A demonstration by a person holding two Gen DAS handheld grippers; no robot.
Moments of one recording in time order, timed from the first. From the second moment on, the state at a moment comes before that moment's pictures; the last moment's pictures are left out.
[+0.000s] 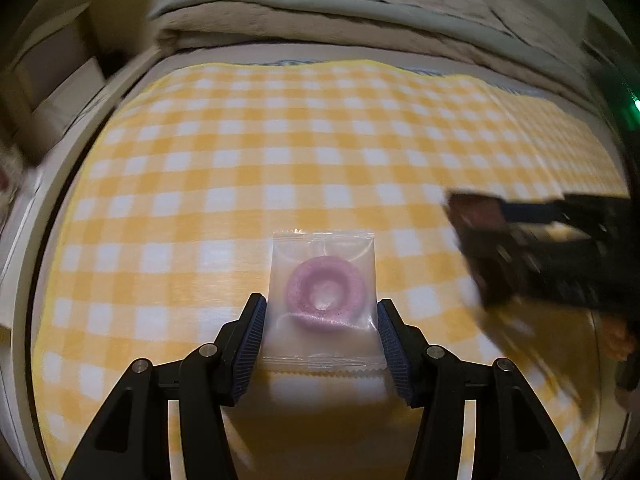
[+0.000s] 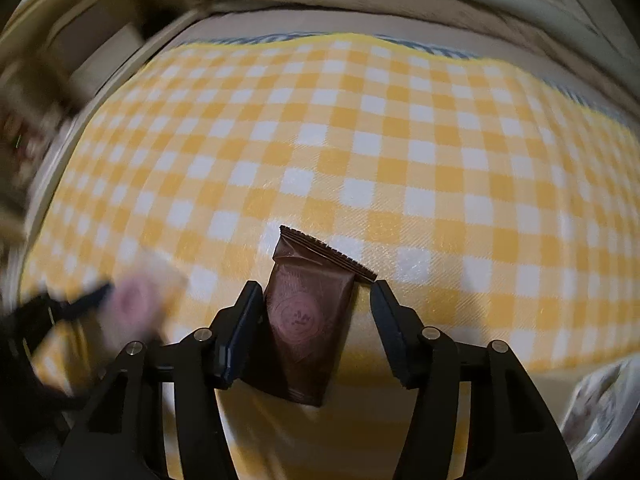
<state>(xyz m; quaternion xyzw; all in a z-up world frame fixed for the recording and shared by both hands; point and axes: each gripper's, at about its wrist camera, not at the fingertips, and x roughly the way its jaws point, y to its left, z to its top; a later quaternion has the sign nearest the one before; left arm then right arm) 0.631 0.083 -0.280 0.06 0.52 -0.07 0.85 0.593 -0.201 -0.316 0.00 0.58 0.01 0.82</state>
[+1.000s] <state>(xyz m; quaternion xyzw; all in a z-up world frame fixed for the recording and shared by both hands) 0.617 0.097 -0.227 -0.03 0.48 -0.06 0.87 0.518 -0.189 -0.270 0.06 0.57 -0.03 0.82</state>
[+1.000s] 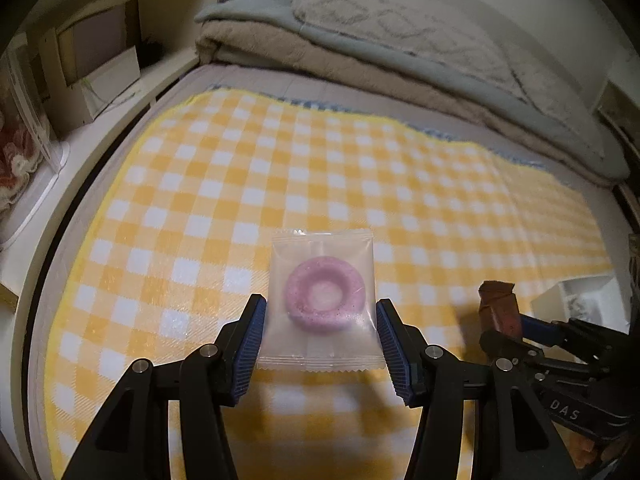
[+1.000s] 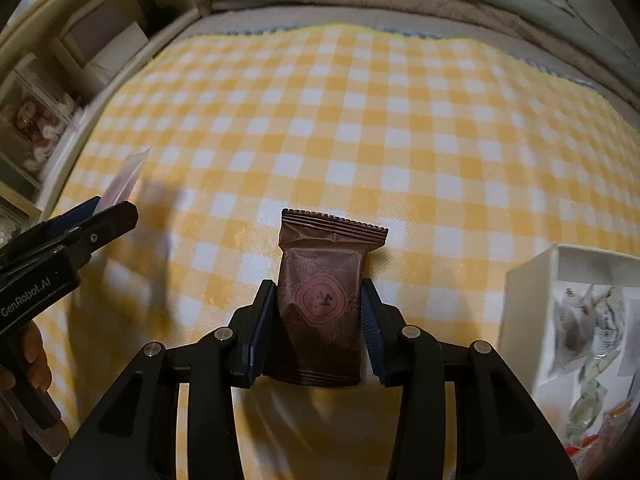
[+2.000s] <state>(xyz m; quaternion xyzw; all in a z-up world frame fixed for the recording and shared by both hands) 0.503 -0.039 -0.087 -0.01 0.40 -0.17 0.90 0.403 -0.302 -0.098 0.02 0.46 -0.09 0.89</state>
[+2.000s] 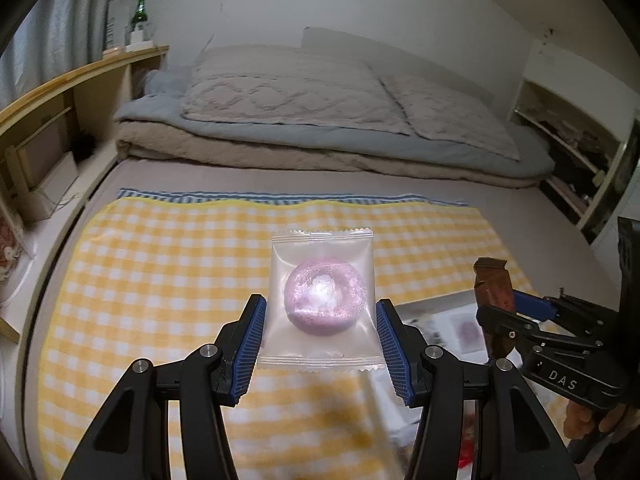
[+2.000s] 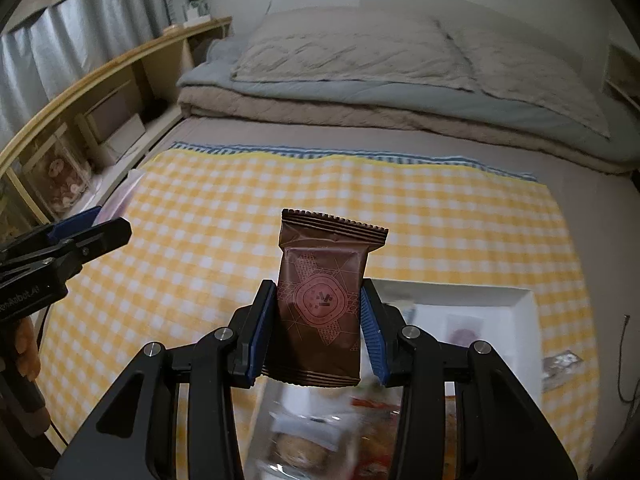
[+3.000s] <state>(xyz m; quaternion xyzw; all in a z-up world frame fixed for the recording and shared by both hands) 0.540 -0.274 -0.187 0.02 0.46 -0.22 0.86 0.319 -0.482 -0.109 0.04 0.47 -0.15 0.87</state>
